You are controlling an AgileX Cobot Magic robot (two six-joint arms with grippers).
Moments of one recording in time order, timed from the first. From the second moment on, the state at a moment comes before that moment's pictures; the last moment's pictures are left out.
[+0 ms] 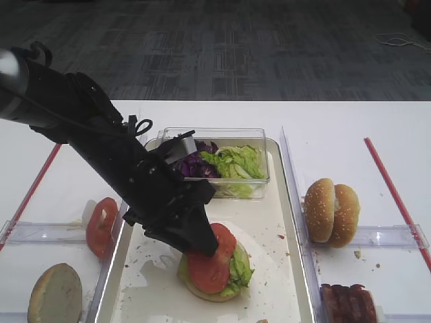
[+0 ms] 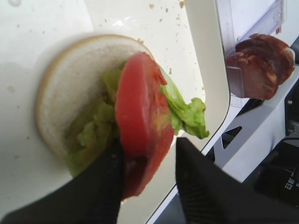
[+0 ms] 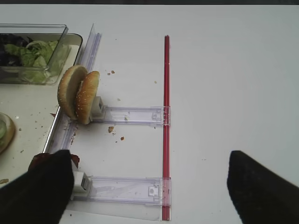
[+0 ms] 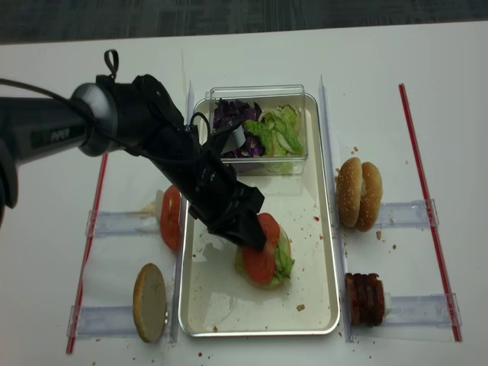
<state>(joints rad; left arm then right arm) -0.42 1.93 -1.13 -0.90 1.07 0.58 0.02 -0.02 -0.48 0.04 1.11 -0.02</state>
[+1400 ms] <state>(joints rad) -0.42 1.63 -1.20 -0.71 1.08 0.46 0.02 -0.02 -0.48 0.04 1.11 -0.02</state>
